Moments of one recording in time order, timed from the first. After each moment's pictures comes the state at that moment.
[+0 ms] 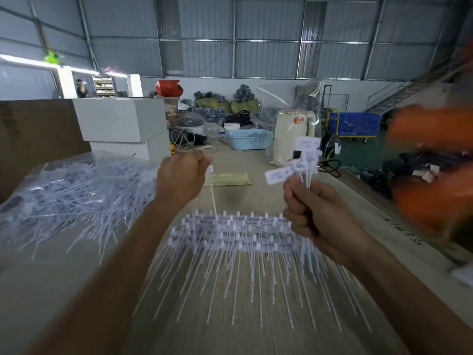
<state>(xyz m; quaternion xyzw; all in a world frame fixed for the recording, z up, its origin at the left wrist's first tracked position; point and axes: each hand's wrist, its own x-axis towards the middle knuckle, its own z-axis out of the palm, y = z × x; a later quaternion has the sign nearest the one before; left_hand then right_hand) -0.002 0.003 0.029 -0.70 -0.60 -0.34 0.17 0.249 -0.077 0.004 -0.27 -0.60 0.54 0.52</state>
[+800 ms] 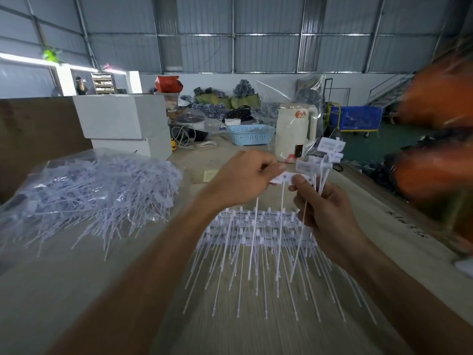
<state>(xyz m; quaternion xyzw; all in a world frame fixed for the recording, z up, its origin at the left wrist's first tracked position) 0.075 -0.034 0.048 -0.84 -0.38 -0.36 -0.10 0.246 -0.065 -0.015 -0.34 -0.54 0.43 0.64</state>
